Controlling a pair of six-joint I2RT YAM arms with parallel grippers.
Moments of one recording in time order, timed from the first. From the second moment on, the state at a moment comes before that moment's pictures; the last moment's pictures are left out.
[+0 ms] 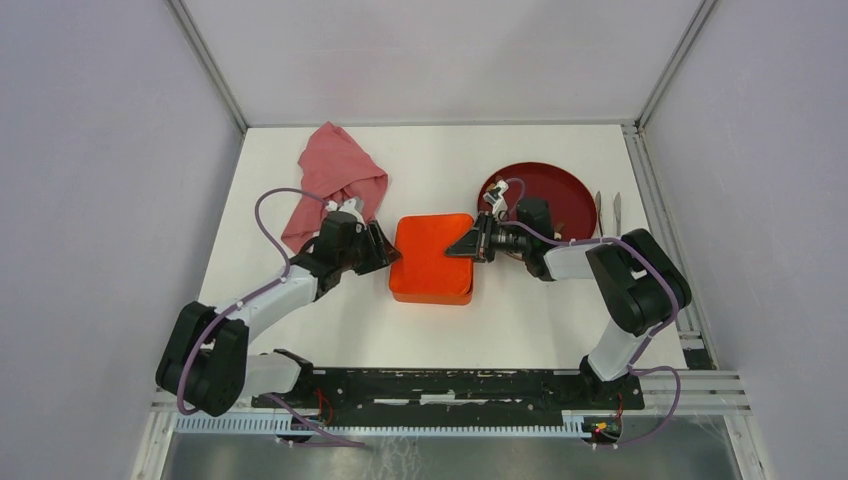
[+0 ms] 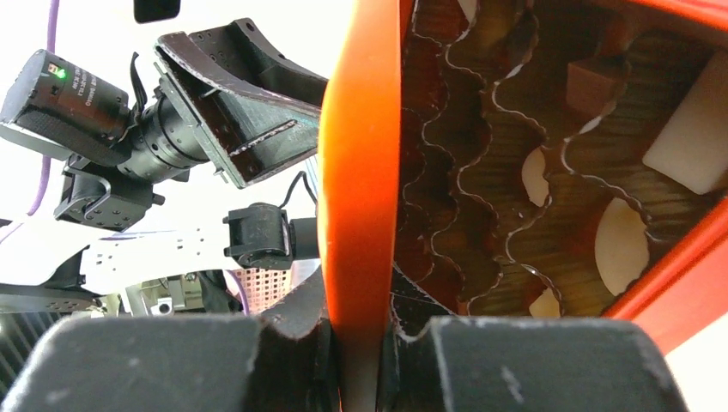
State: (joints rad) left arm -0.42 1.27 0.59 -0.02 0.15 -0.69; right arm 0.41 1.73 0.67 0.67 -0.86 1.00
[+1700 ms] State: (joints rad) left arm -0.43 1.34 0.66 -0.02 0.20 -0.68; right arm 0.38 1.71 0.64 0.68 -0.85 1.01
